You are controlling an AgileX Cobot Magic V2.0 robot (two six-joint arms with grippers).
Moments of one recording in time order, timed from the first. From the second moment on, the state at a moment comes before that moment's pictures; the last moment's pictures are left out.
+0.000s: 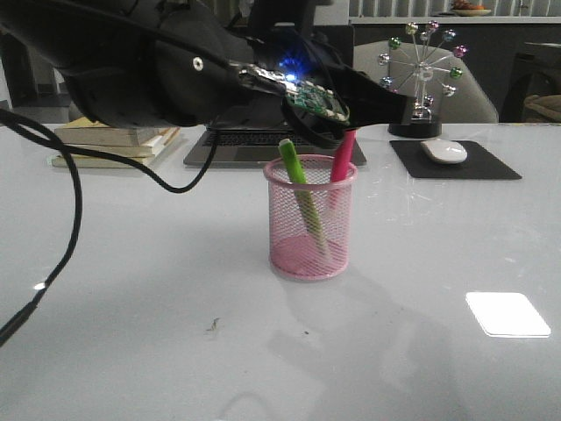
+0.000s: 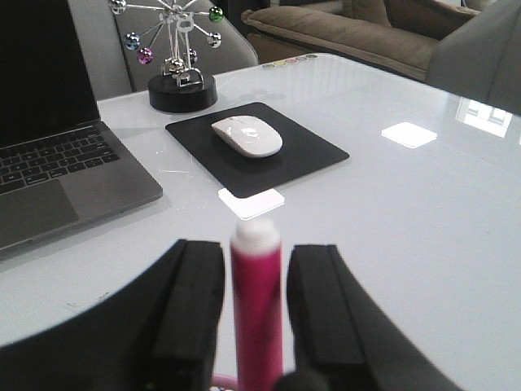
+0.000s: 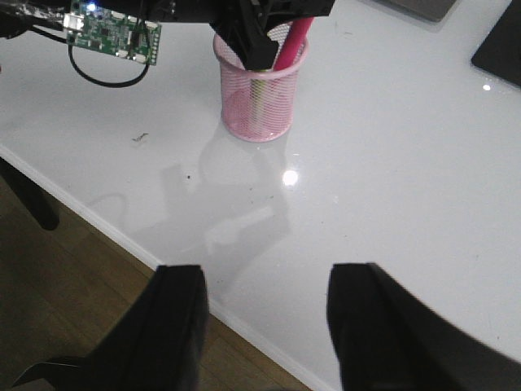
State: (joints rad) left arm -0.83 1.95 -1.15 -0.25 -0.56 0.16; right arm 0.54 0.49 -0.63 0.01 0.80 0.00
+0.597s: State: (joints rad) left arm -0.83 1.43 -1.14 -0.25 0.24 0.28; right arm 0.54 0.49 -0.63 0.01 0.80 0.00
